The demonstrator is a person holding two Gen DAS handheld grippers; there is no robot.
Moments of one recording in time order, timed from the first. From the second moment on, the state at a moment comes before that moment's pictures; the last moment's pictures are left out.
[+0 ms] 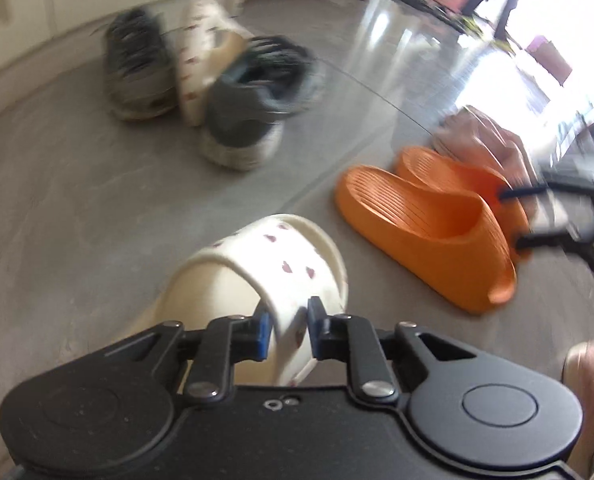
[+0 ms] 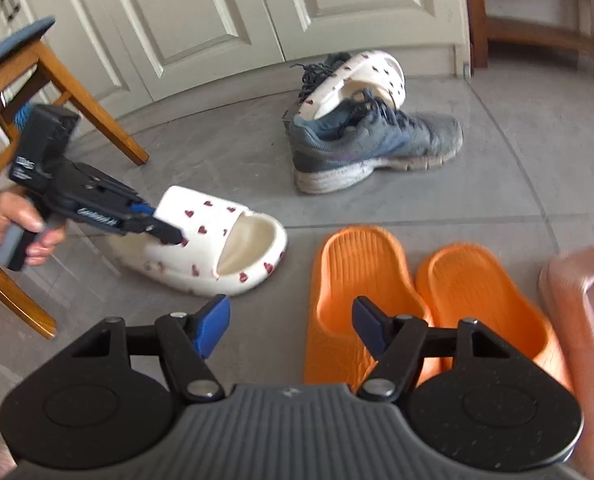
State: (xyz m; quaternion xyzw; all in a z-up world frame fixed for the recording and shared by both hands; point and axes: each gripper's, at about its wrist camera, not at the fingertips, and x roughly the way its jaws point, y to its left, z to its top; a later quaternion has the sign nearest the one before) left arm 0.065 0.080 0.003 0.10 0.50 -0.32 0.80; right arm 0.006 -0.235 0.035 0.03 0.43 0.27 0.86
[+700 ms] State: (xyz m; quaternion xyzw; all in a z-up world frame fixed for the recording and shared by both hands) left arm -0.001 0.057 0.011 0.09 0.53 -0.34 0.77; right arm 0.029 -0.213 0.042 -0.03 0.43 0.26 0.86
